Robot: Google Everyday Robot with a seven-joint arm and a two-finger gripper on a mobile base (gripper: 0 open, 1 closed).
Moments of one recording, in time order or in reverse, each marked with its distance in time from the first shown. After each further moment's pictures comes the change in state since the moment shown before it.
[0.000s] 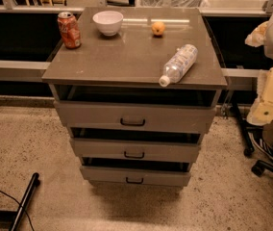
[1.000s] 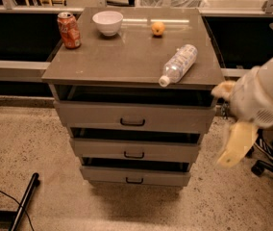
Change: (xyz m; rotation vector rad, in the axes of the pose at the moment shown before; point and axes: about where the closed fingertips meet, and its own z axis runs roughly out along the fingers) arm -0.013 0.053 0.103 -0.127 -0.207 -0.007
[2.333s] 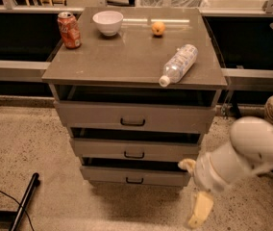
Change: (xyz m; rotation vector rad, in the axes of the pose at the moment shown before) arm 0.064 0.092 0.217 -0.345 -0.152 0.030
